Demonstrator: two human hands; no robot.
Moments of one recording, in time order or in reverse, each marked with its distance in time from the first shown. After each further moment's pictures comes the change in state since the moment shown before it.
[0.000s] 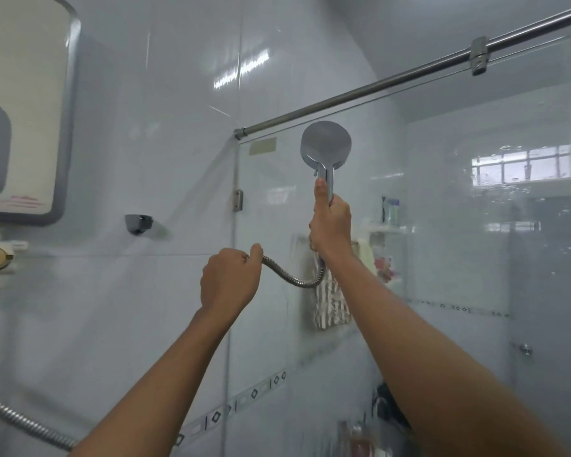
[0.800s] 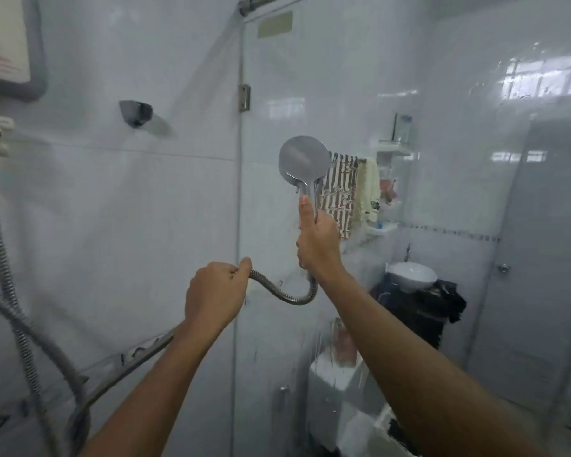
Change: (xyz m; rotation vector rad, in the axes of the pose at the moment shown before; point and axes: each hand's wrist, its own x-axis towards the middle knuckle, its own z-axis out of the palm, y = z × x) left_hand -0.112 -0.134 0.005 0.089 -0.240 -0.131; right_hand -0.158 0.110 0.008 -0.078 -0.163 0.239
